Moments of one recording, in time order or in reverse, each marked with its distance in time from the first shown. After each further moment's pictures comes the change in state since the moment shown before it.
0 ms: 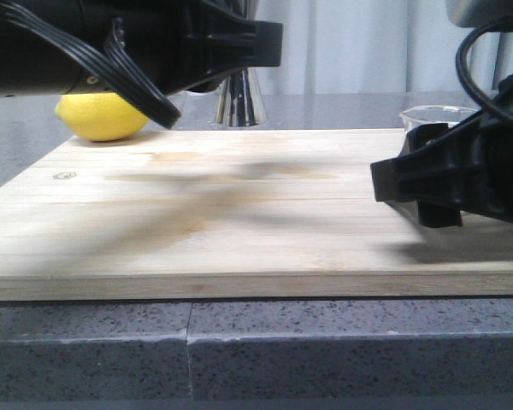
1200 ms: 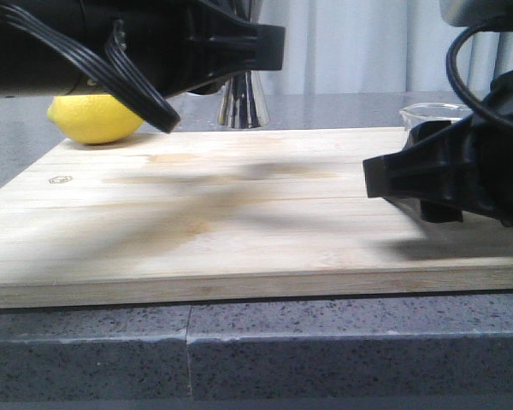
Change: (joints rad) left arm 0.000 0.000 0.000 0.019 0.006 -0.002; right arm 0.000 0.008 -0.013 -0.050 0.009 0.052
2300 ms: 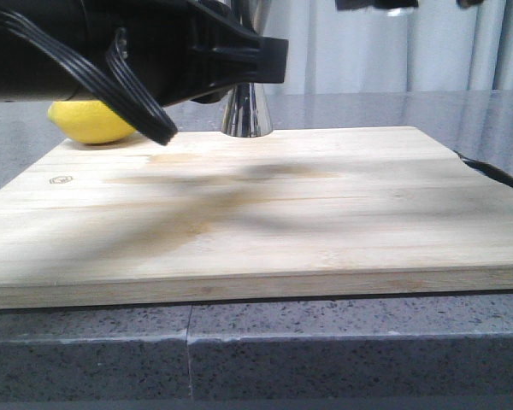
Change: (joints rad) left arm 0.000 0.000 0.000 0.033 0.029 -0.002; right arm -0.004 -0.113 -0.324 0.307 0.070 -0.652
